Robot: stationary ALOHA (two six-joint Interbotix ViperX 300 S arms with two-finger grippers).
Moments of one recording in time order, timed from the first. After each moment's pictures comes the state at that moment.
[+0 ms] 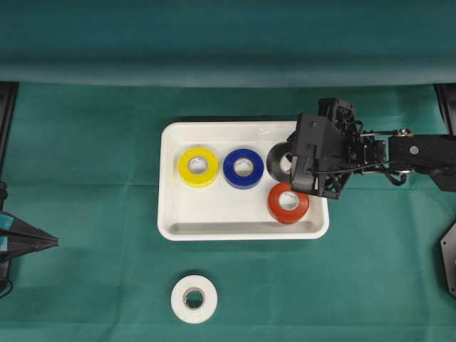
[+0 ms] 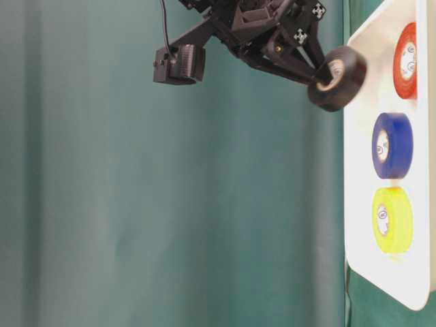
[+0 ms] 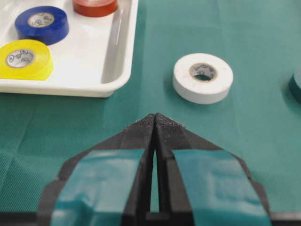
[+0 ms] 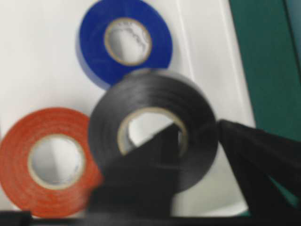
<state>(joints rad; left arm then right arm) 0.04 -1.41 1.48 -0.02 0.15 -0.02 -0.42 -0.11 0.76 -0.72 0.14 0.48</state>
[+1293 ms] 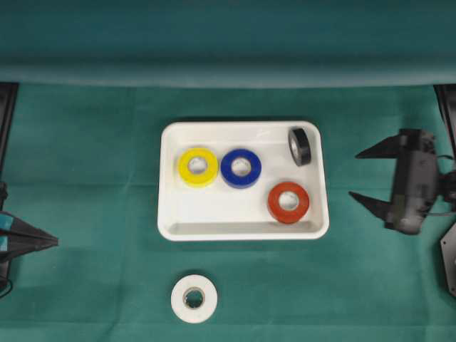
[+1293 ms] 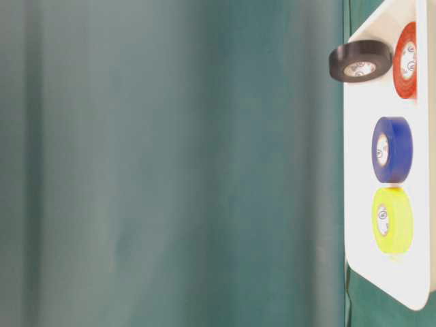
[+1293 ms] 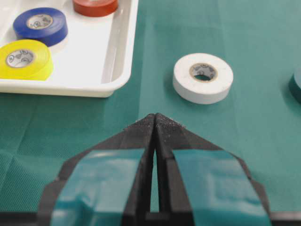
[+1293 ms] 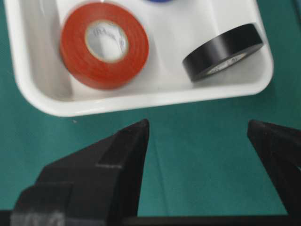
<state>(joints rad) 0.04 -1.41 1.48 -0.02 0.15 -0.02 -0.42 -0.67 1.22 -0.72 0.05 0.48</state>
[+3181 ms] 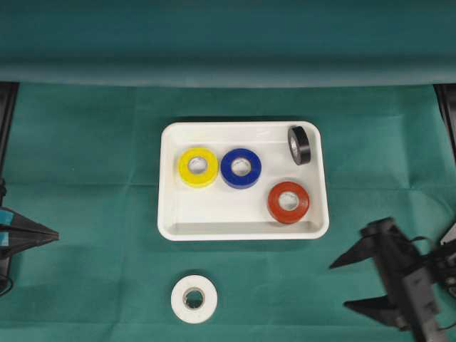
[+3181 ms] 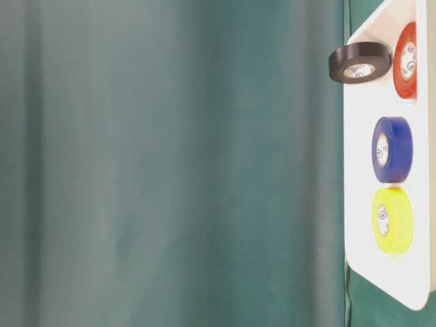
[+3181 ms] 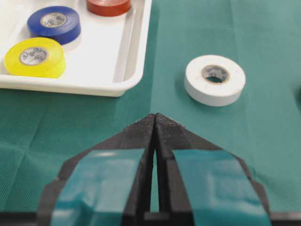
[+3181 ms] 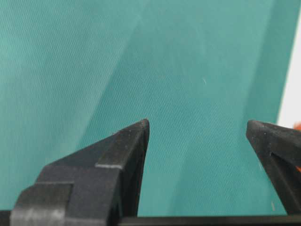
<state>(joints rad) 0.07 -1.41 1.48 -0.02 0.15 -0.02 0.15 -0.46 1.14 -0.70 0.00 0.49</state>
